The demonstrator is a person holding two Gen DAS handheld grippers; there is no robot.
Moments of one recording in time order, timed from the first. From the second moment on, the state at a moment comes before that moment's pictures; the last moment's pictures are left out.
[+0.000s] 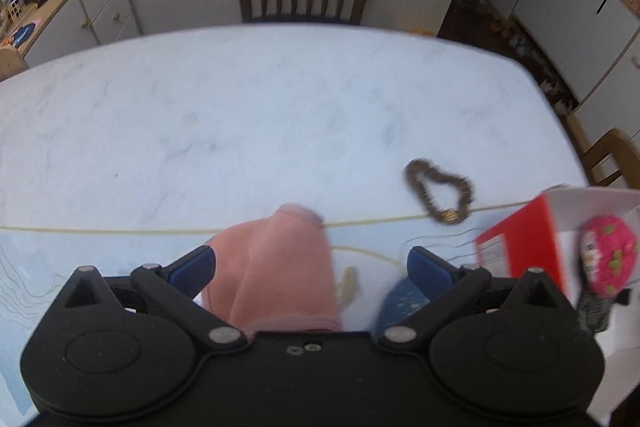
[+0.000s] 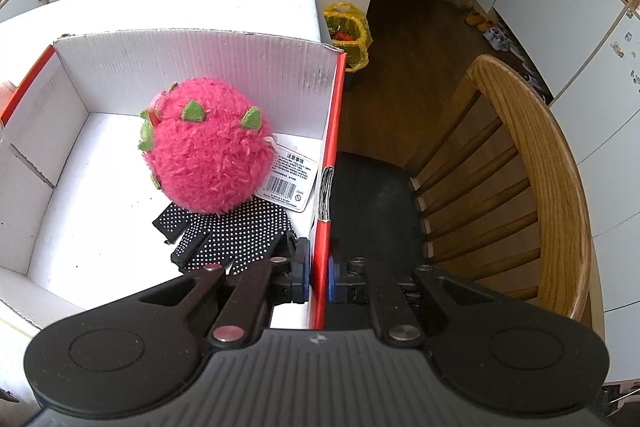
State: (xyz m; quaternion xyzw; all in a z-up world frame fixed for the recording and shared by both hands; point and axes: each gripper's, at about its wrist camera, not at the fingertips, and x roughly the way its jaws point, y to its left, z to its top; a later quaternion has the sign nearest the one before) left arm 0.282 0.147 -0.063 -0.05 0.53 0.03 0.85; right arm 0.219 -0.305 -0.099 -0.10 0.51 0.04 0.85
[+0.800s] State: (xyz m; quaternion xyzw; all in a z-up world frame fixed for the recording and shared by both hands) left arm 0.290 0.142 -0.116 -0.01 0.60 0.04 0.80; right arm 0.219 -0.302 -0.100 -0.10 0.52 0.03 0.85
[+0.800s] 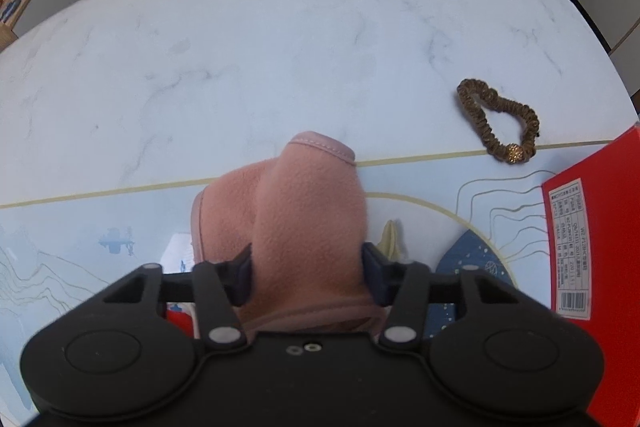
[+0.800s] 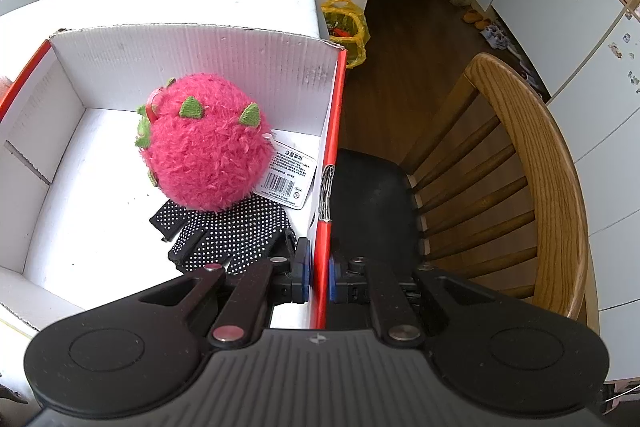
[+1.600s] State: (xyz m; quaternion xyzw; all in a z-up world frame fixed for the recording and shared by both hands) left arm 0.256 0.146 0.018 -0.03 0.51 0.03 0.86; right arm 0.218 -0.313 -0.099 -0.08 0.52 0.05 0.85
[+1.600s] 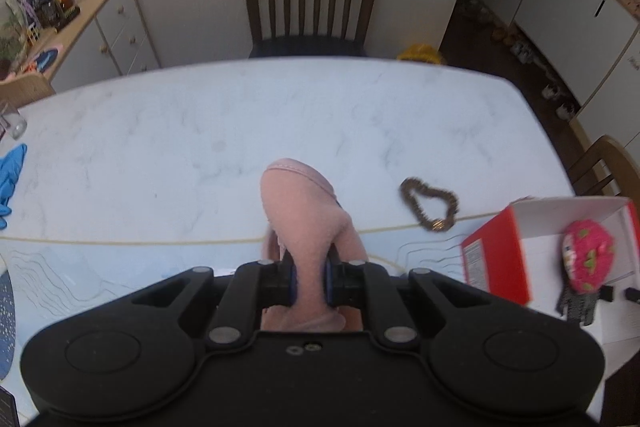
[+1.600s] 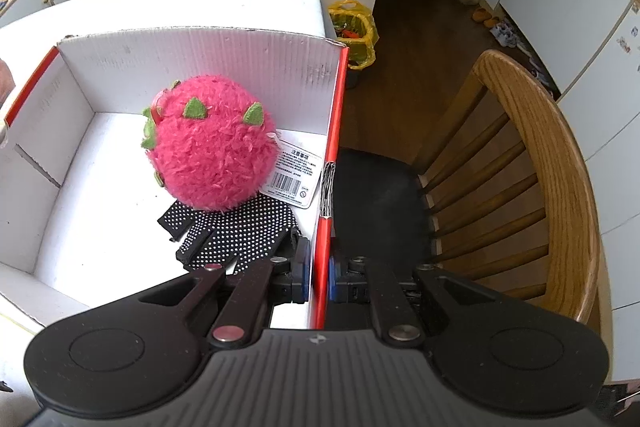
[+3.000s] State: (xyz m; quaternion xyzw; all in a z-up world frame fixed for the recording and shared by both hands) left arm 0.257 -0.077 0.080 0.01 0.41 -0.21 0.89; right arm 0.216 -0.324 -0.104 -0.06 0.51 0.07 0.86
